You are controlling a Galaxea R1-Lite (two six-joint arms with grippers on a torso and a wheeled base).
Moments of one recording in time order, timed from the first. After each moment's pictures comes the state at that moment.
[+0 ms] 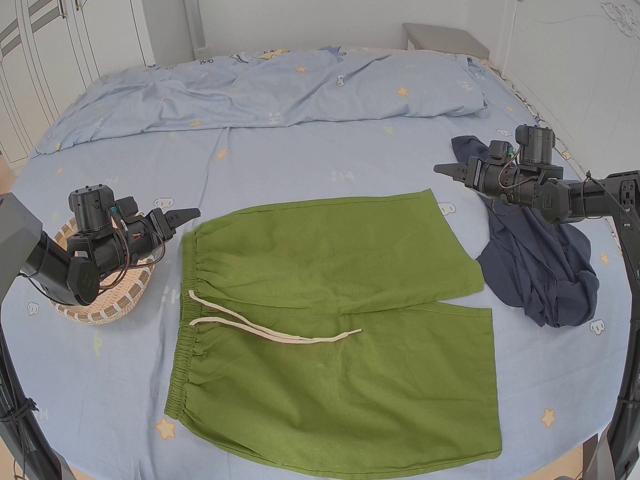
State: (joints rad) left arm 0.04 2.06 -1.01 -0.83 -0.48 -0.50; right arm 0.09 2.26 -1.73 -0.26 0.55 0.30
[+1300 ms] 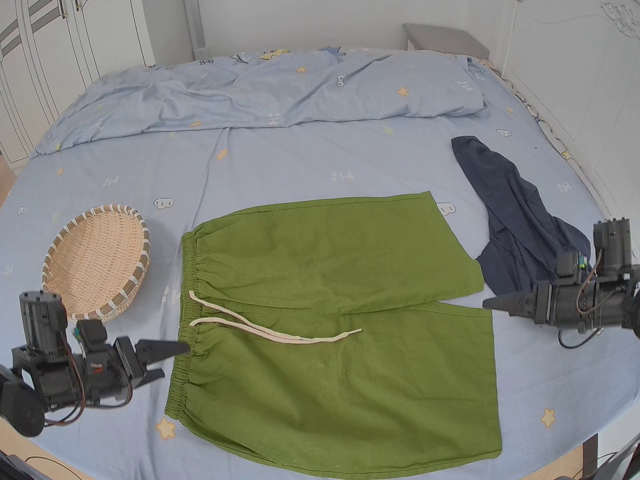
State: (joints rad) left arm -0.06 1.51 -0.21 -0.74 -0.50 -0.70; right arm 0.11 1.57 -0.62 -0.29 0.54 0.30
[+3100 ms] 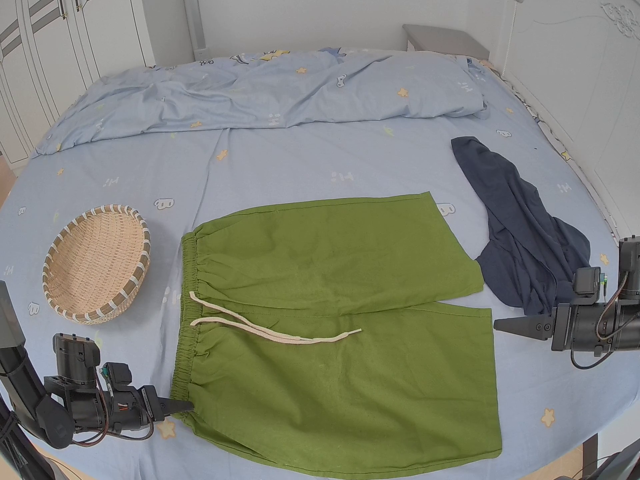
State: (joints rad) left arm -0.01 1.87 -0.02 -1.04 -0.57 -0.49; right arm 0.16 1.38 -0.47 -0.32 0.53 0.30
